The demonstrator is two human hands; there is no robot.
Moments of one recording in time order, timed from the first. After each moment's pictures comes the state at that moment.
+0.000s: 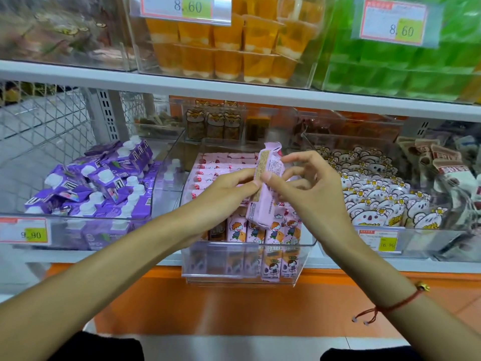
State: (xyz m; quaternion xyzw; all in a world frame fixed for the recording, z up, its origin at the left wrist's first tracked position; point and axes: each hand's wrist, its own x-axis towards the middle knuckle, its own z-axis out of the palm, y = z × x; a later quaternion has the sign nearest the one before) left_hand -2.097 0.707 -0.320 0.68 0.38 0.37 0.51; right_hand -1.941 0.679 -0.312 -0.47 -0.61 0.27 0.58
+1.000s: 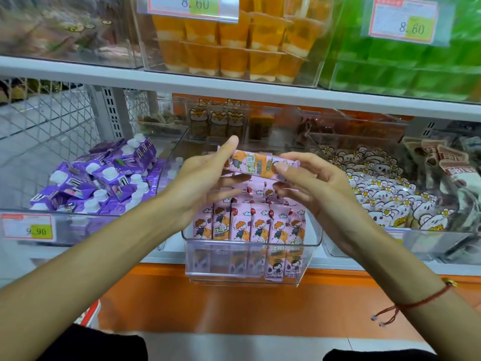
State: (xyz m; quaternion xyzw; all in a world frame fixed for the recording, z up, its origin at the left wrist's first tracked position) left_hand -2.115 0.714 -0.303 0.47 0.42 0.50 0.59; right_hand -1.929 0.684 -0.305 -0.40 -0.56 0.48 0.55
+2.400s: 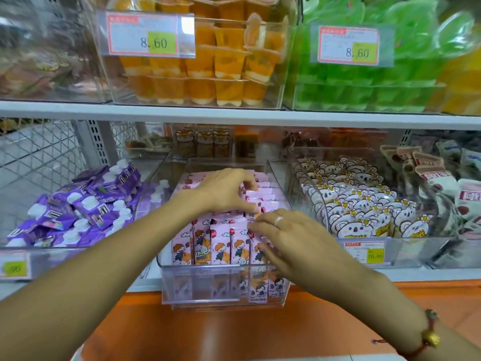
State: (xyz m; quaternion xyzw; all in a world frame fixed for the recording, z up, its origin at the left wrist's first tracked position) left_hand -2.066 0.787 -0.307 0.88 0.45 0.14 0.06; right_hand -1.907 0.669 -0.330 -0.47 -0.87 -0.11 0.10
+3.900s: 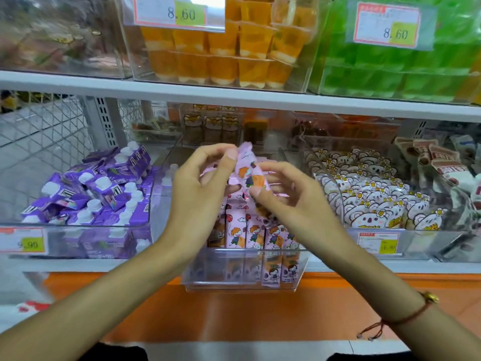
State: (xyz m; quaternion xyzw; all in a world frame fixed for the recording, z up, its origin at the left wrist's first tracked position) left_hand -2.100 0.686 -0.315 0.57 0.35 0.64 0.37; right_hand -1.948 0.672 -0.310 -0.43 -0.69 0.31 0.49
